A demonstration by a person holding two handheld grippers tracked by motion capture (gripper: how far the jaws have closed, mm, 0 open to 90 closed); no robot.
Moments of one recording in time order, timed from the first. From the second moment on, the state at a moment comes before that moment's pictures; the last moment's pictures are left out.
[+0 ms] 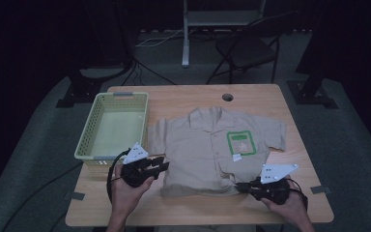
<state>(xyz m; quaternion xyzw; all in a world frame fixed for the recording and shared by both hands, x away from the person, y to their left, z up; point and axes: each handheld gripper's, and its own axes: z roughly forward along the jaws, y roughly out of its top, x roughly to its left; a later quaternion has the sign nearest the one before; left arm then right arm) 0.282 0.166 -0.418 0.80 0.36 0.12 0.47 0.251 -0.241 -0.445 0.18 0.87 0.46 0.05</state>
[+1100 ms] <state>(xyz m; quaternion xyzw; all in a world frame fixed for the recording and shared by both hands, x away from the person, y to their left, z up) 0.293 0.124 -0.451 0.84 0.34 0.10 0.41 0.272 -0.239 -0.433 0.19 0.84 0.51 0.08</state>
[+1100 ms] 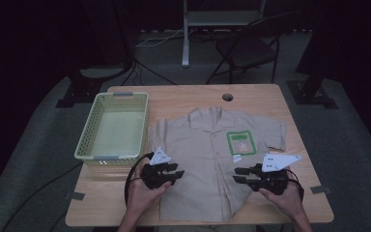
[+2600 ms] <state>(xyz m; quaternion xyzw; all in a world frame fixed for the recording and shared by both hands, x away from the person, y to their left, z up) 0.307 0.109 -0.476 0.86 0.34 0.11 0.37 0.334 -0.179 -0.471 0.28 0.88 0.36 0.12</state>
